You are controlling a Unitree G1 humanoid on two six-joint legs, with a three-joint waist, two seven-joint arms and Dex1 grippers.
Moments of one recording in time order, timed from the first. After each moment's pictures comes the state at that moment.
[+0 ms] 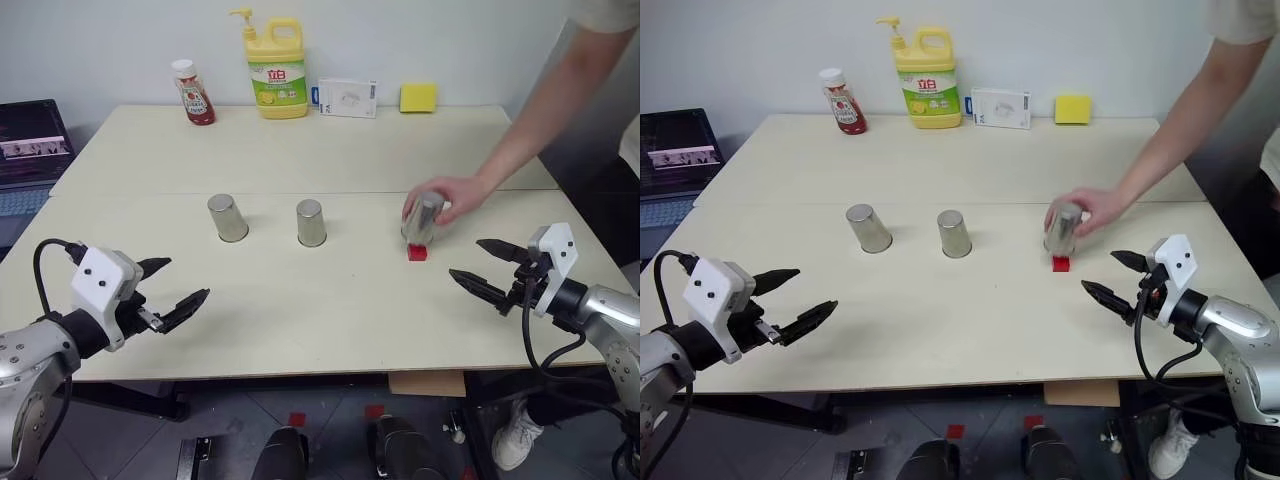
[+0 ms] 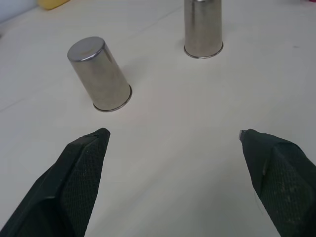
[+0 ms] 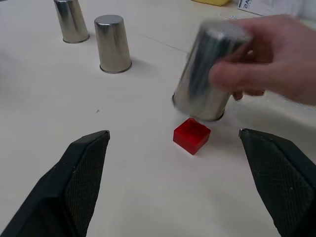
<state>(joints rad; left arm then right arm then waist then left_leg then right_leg) 0.17 0.81 0.51 -0.42 -0.45 0.50 -0.78 -0.12 -0.73 -0.22 -0.28 0.52 0.48 0.80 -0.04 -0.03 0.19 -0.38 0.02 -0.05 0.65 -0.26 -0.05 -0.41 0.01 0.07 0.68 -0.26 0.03</state>
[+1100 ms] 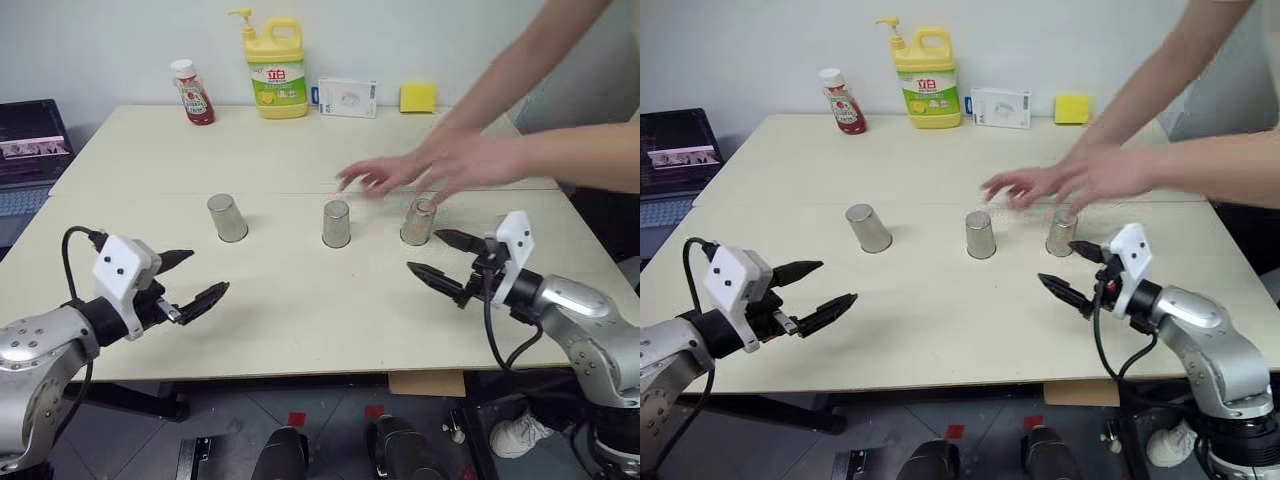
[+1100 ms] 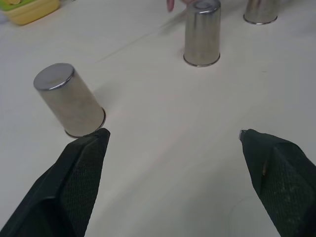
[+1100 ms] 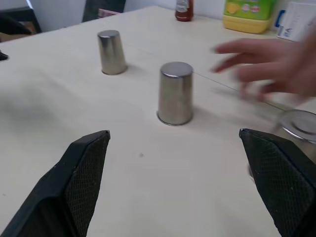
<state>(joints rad) 0.07 0.81 0.44 -0.47 -0.51 0.58 -0.77 -0.25 -0.59 -0.08 -0.44 0.57 0.62 0.67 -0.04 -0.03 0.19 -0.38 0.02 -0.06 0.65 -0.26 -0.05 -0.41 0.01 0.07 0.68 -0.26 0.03</state>
